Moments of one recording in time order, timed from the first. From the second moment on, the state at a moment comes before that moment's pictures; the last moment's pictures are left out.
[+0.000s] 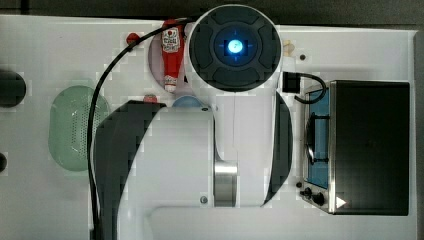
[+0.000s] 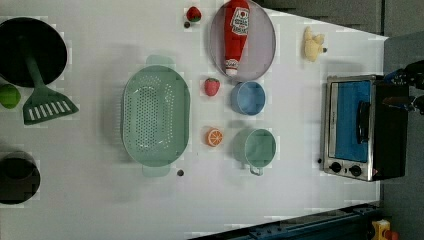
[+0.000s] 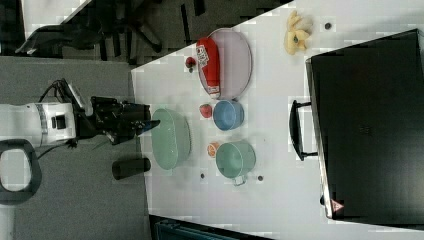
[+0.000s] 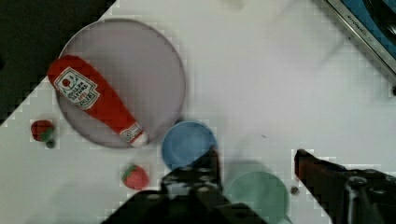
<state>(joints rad) 0.02 -0.03 -0.01 -1.80 -0.03 0.20 0.04</state>
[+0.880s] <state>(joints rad) -0.01 -0.49 -0.07 -2.05 -0.01 0.06 0.06</state>
